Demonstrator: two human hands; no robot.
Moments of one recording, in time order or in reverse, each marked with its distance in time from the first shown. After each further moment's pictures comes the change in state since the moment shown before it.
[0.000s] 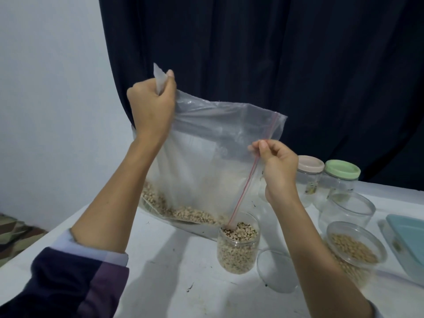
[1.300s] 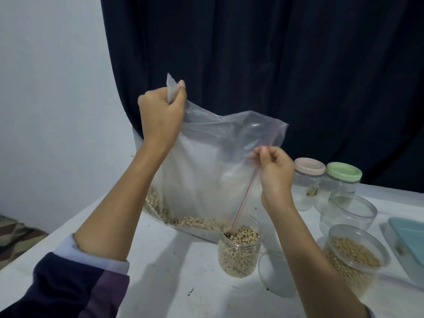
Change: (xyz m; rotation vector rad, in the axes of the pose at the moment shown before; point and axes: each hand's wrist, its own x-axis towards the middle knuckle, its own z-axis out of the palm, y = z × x) left_hand -0.008 0.001 0.005 -0.003 -0.072 -0.021; right_hand -0.003 0.011 0.008 -0.005 0.058 0.027
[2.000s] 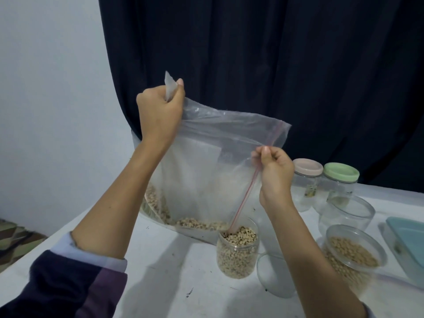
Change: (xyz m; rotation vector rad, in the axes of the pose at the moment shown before) left_hand 0.004 0.006 0.003 0.004 -0.008 0.017; right_hand 0.002 -0.003 -0.001 0.154 0.018 0.056
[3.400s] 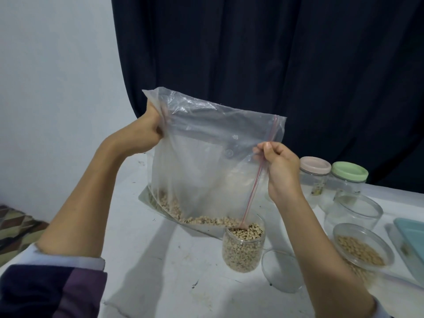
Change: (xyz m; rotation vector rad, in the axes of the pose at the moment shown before) left_hand 0.012 -0.055 -0.070 0.330 -0.807 -0.167; right_hand 0.005 -0.001 -0.001 -0.035 -0.095 0.081
